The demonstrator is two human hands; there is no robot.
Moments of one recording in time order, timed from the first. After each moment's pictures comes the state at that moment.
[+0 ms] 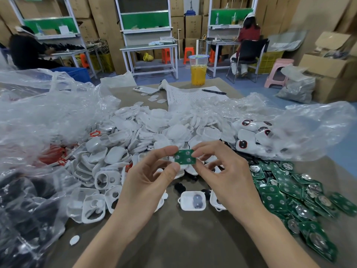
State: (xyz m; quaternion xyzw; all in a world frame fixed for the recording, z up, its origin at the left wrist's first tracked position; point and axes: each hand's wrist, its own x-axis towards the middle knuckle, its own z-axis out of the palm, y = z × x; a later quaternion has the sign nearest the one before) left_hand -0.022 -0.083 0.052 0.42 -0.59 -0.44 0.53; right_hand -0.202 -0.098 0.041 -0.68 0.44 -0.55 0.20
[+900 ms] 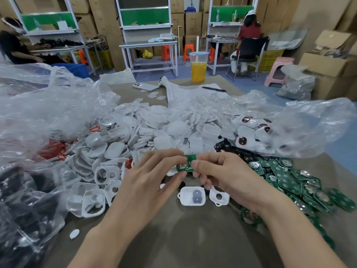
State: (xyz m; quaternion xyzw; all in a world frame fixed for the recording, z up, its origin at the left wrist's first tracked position) left_hand -0.012 -0.090 0.035 0.40 -0.82 0.05 0.41; right_hand -0.221 -0.108 0.043 -0.54 0.39 -0.41 0.62
